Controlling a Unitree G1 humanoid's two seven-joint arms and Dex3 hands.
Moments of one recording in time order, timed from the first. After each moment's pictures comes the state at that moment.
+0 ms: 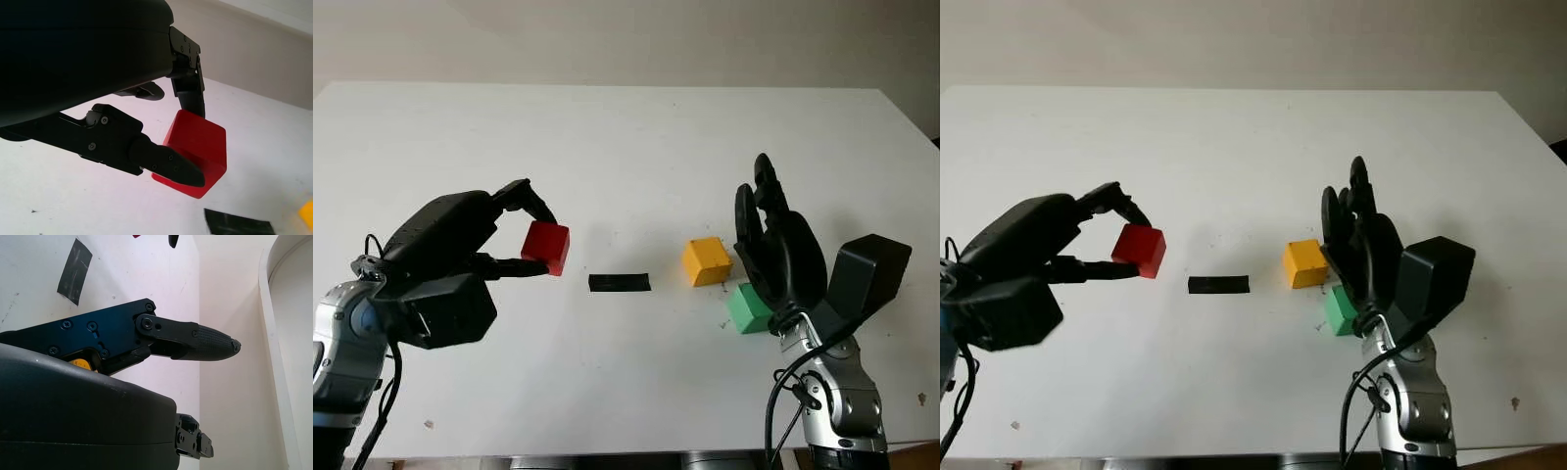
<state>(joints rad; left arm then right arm) -0.21 0.68 0.03 -0.15 0.36 -0.06 -0.39 -0.12 -0.09 -0.08 -0.22 0.19 0.32 0.10</state>
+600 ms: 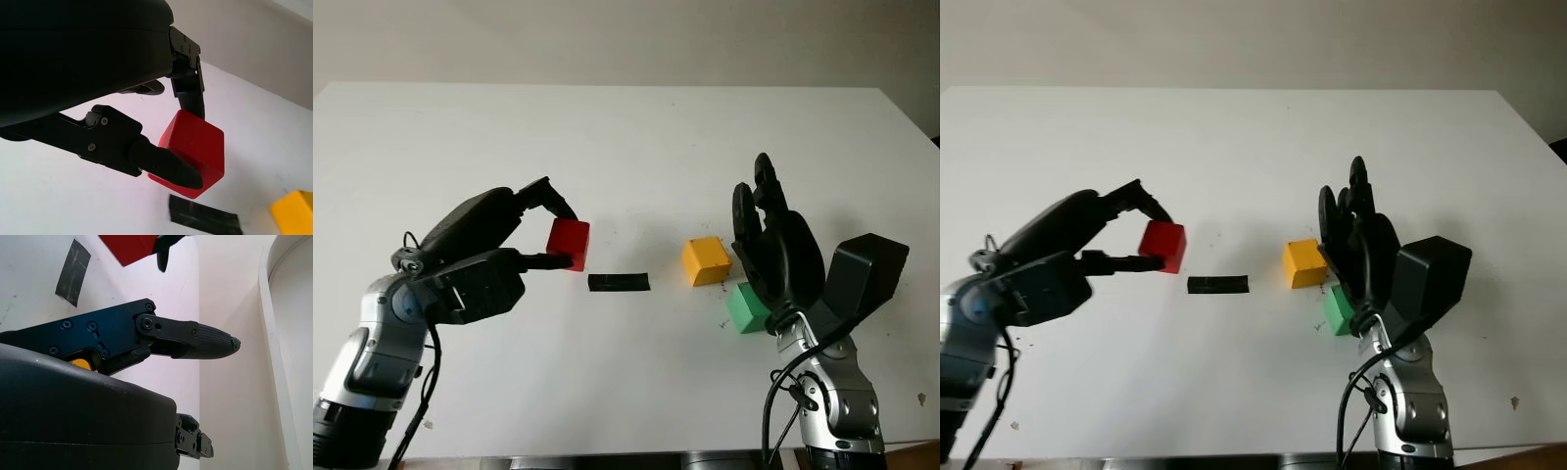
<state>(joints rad) -0.28 0.52 -0.09 -0.14 0.42 0.10 -0.35 -0.12 -0.08 -0.07 -0.23 0.18 0.32 0.08</state>
